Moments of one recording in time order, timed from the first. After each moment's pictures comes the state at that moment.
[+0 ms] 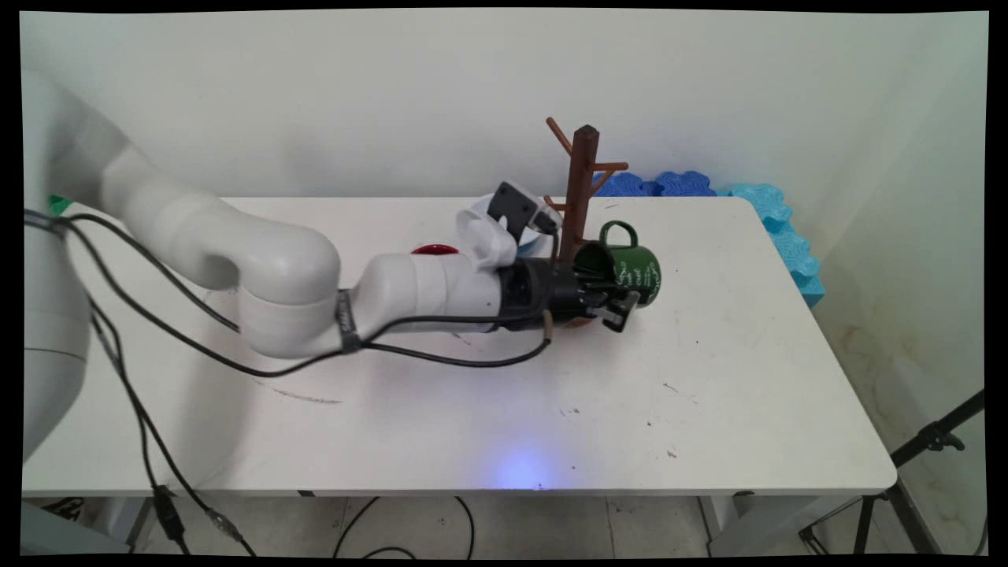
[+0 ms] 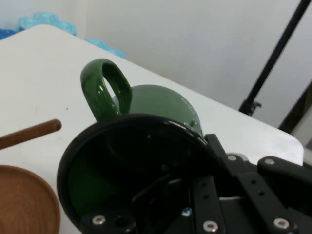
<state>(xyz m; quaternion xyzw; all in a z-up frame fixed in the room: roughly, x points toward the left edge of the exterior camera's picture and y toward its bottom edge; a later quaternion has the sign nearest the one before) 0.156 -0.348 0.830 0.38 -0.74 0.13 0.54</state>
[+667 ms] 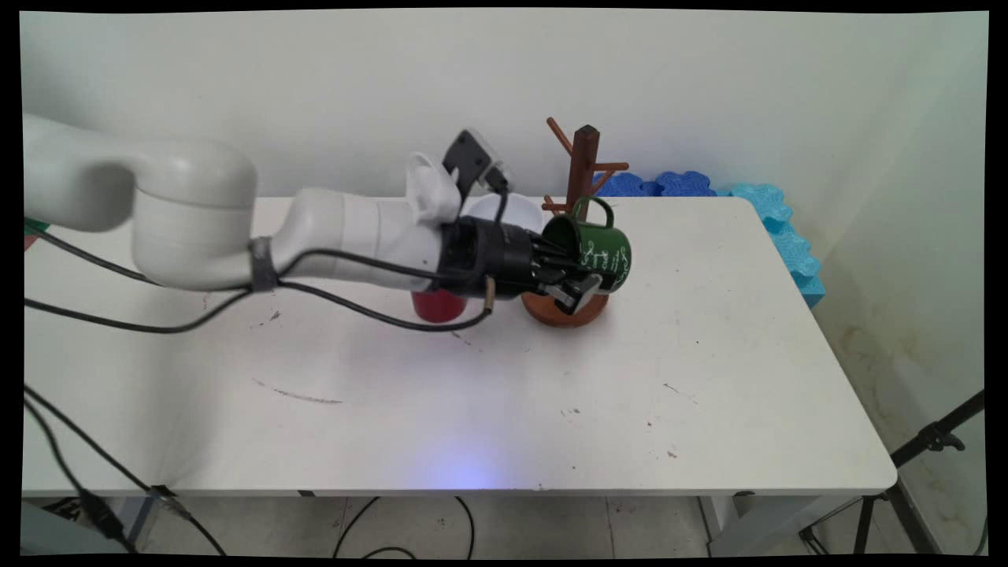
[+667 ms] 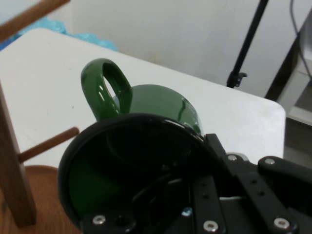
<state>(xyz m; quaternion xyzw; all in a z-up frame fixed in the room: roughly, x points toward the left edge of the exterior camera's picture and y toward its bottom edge) 0.202 -0.337 0.894 0.32 -0.79 0.13 0.50</state>
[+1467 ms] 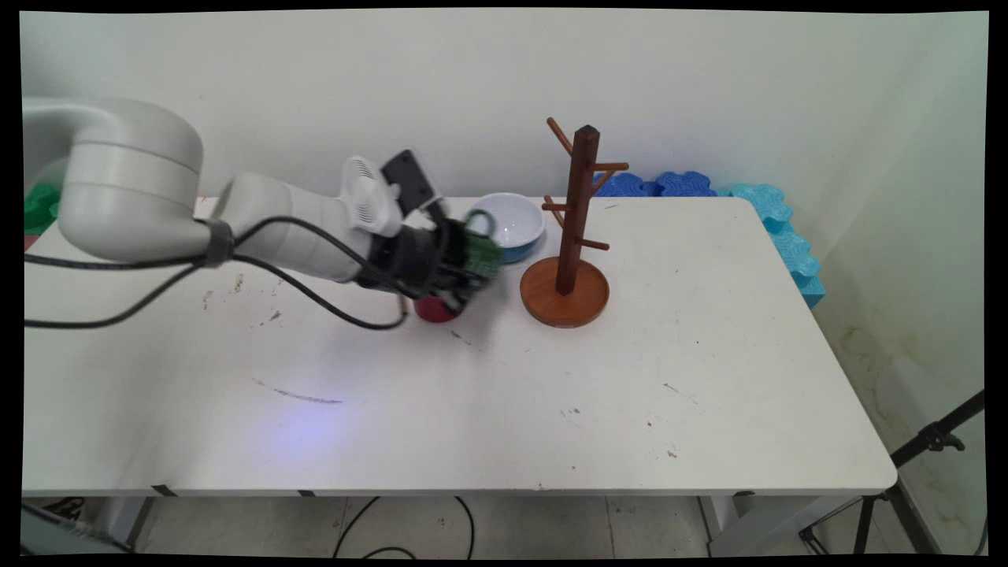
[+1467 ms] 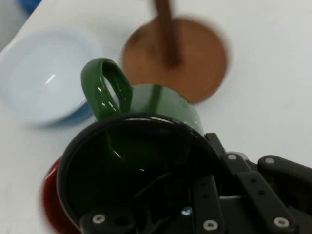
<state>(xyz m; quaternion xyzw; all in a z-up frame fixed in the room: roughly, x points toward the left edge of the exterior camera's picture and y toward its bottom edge) 0.273 -0.339 0.887 0.35 -0.86 0.22 0.30</state>
